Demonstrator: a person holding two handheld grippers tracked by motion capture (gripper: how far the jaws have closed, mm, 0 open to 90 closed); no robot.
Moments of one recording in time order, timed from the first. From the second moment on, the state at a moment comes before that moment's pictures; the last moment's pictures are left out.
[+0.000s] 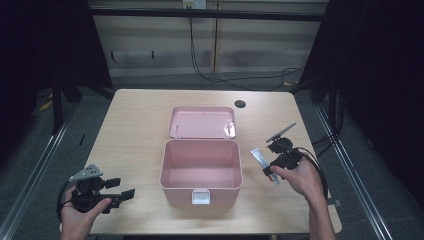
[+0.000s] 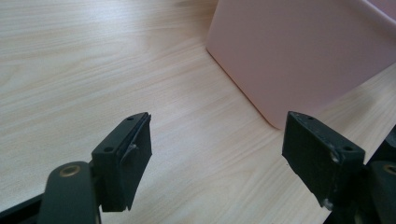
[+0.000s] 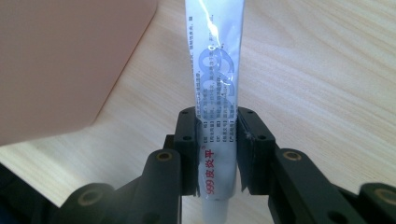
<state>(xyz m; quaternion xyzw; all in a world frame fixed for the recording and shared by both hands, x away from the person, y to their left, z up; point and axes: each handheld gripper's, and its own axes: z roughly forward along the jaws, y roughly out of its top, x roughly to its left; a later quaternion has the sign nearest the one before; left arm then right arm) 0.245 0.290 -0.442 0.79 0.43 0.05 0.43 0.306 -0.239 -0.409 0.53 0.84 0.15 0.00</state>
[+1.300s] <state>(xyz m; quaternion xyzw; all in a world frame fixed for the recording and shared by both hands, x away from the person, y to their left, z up) 0.245 0.289 -0.443 0.79 0.43 0.05 0.43 0.294 -0.239 -0.319 0.40 0.90 0.17 0.01</state>
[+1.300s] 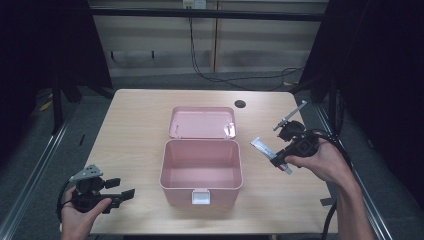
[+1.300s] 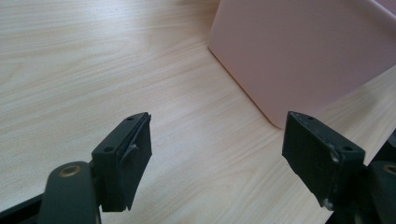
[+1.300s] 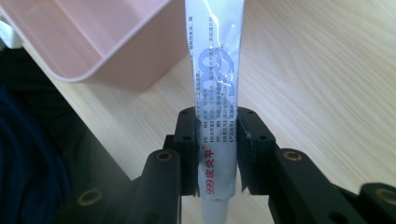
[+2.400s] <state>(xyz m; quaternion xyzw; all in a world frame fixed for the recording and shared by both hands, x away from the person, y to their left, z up) 0.245 0.290 -0.443 0.79 0.43 0.05 0.43 0.312 -0.147 -0.295 0.26 0.95 0.17 0.00</state>
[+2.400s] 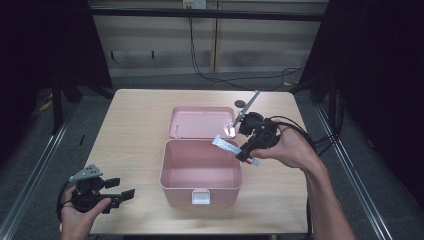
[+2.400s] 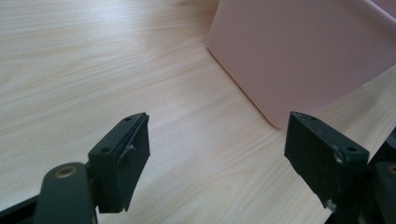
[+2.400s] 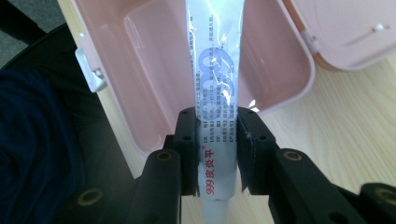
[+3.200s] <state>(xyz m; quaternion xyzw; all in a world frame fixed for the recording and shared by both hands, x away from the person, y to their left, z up) 0.244 0.290 -0.442 0.79 0.43 0.05 0.43 0.317 -0.085 -0.313 0.15 0.98 0.14 -0.02</state>
